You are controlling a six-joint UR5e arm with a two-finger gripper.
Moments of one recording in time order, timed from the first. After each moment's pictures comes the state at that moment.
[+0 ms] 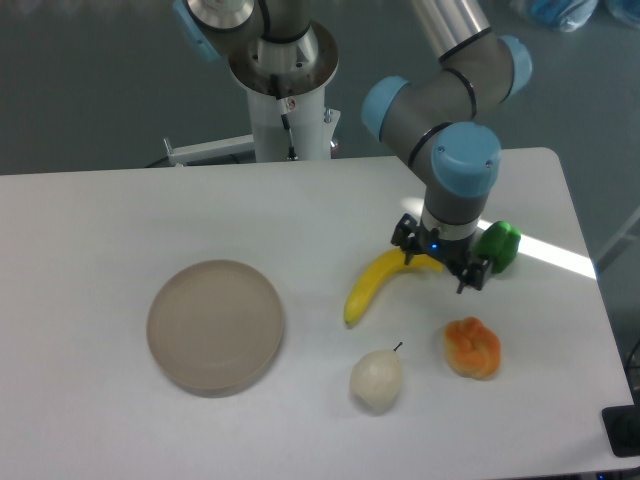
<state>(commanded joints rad) 2.41 -1.95 -1.79 -0.92 1.50 1.22</state>
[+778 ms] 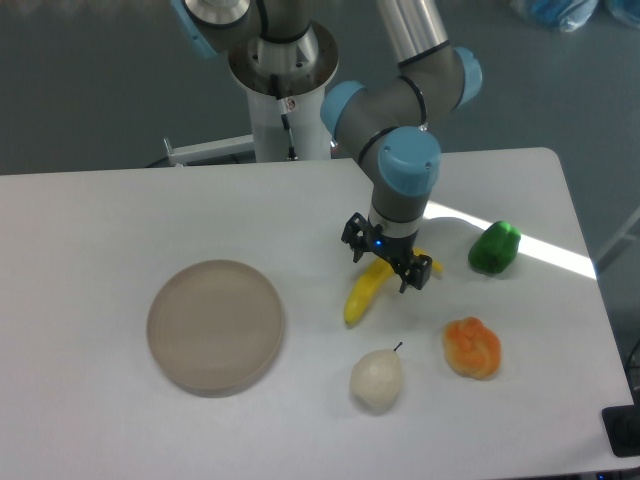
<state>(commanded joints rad) 2.36 -1.89 -1.96 -0.83 1.54 1.21</state>
